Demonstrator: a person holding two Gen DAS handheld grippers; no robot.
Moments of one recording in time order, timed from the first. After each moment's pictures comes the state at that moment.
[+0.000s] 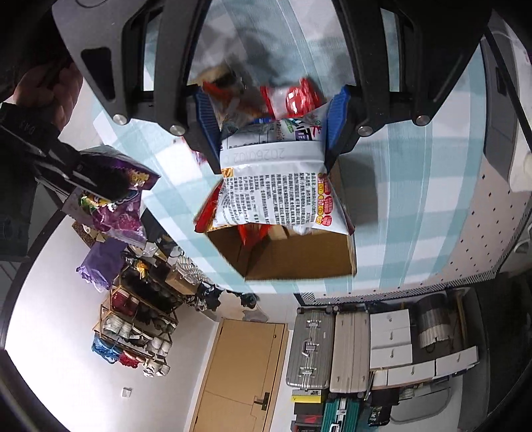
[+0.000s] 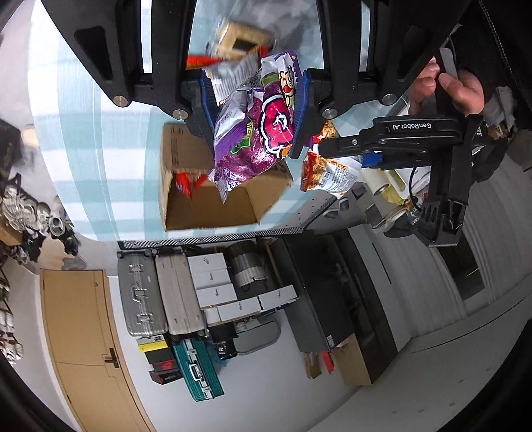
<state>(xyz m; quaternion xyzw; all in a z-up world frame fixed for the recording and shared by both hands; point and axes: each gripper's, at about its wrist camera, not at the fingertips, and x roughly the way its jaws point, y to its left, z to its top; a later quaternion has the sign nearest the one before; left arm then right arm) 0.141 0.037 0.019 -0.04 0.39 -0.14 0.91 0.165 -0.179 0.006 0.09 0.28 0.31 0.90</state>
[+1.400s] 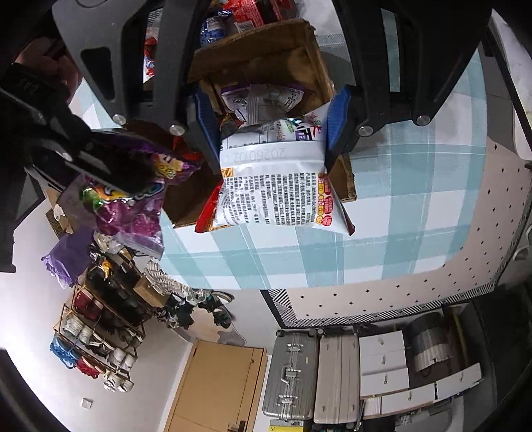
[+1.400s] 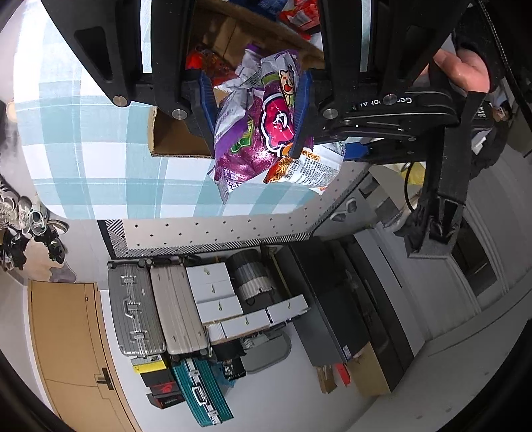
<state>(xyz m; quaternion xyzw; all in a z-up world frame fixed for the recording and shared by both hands) 0.384 0.038 -0.014 -0.04 0.46 -0.10 0.88 0.385 -0.129 0.002 0.10 0.33 0.31 0.89</state>
